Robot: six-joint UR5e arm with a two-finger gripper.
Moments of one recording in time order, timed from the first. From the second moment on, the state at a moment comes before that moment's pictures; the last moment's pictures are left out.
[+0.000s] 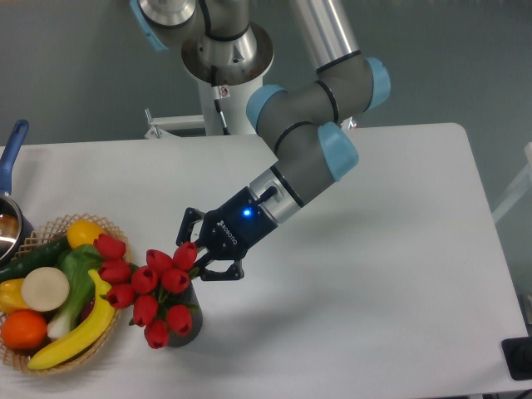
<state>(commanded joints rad) 2.51 -1.94 -1.72 -0.83 0.35 1.02</state>
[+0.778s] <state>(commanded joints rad) 2.58 -1.86 -1.59 -0.83 0.22 0.78</state>
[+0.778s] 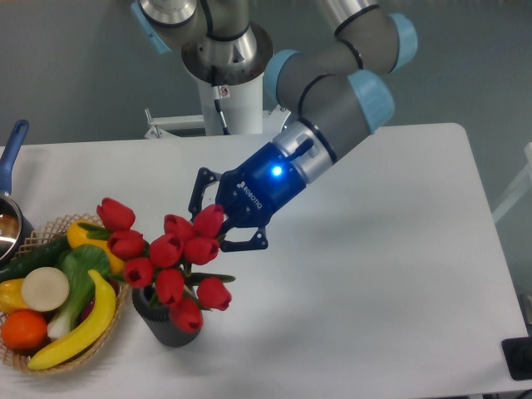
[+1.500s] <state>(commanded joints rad) 2.72 -1.86 -1.50 -0.83 0.21 0.79</state>
